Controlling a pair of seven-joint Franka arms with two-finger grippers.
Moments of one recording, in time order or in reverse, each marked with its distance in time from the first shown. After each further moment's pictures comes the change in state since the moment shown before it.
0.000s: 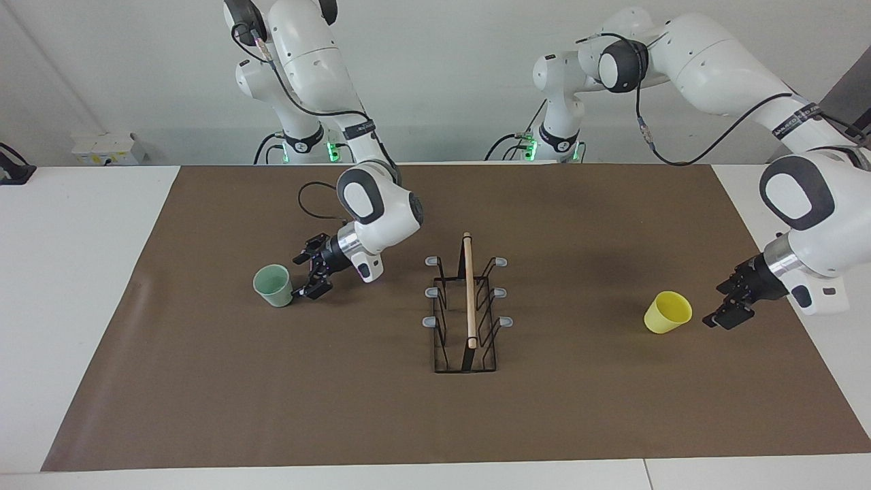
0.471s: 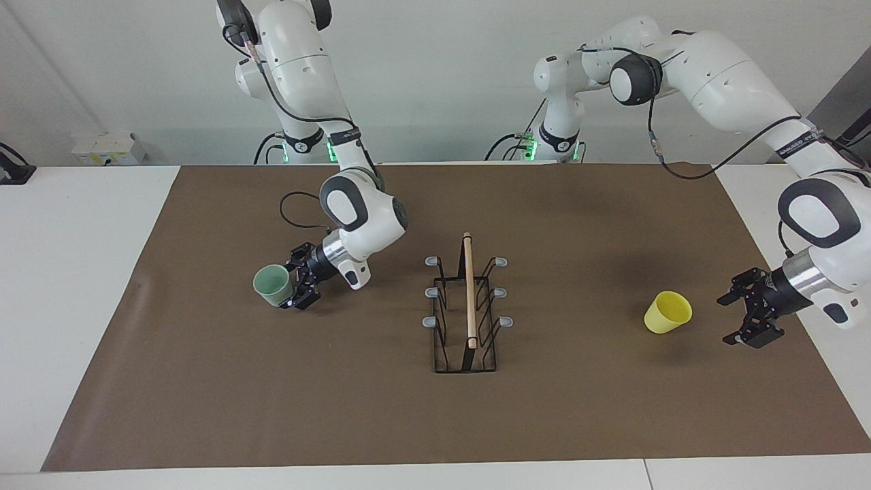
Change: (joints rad) left arm 0.080 0.035 0.001 -0.043 -0.138 0.088 -0.177; right arm -0.069 0.002 -0.004 -0.040 -0.090 0.098 -0.030
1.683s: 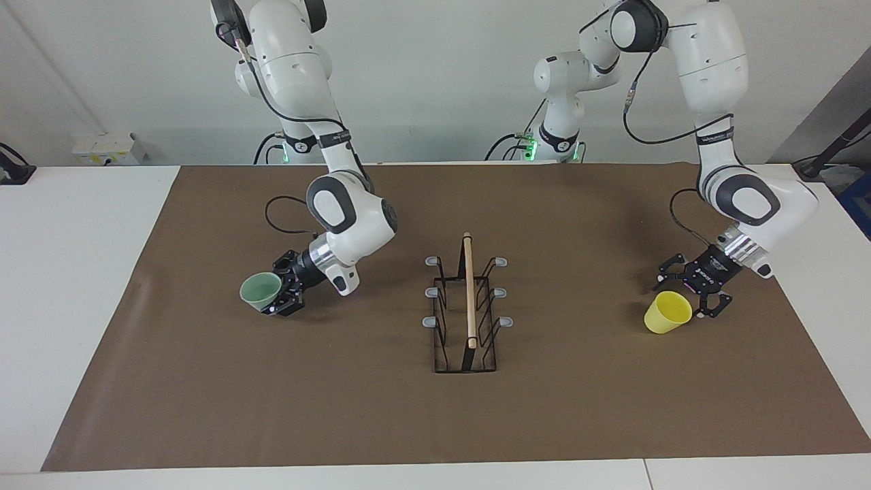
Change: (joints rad) left arm 0.005 -0.317 -0.003 -0.863 -0.615 0.484 -0.275; right arm -0.044 -0.004 -0.001 0.091 -0.042 -0.005 -0.063
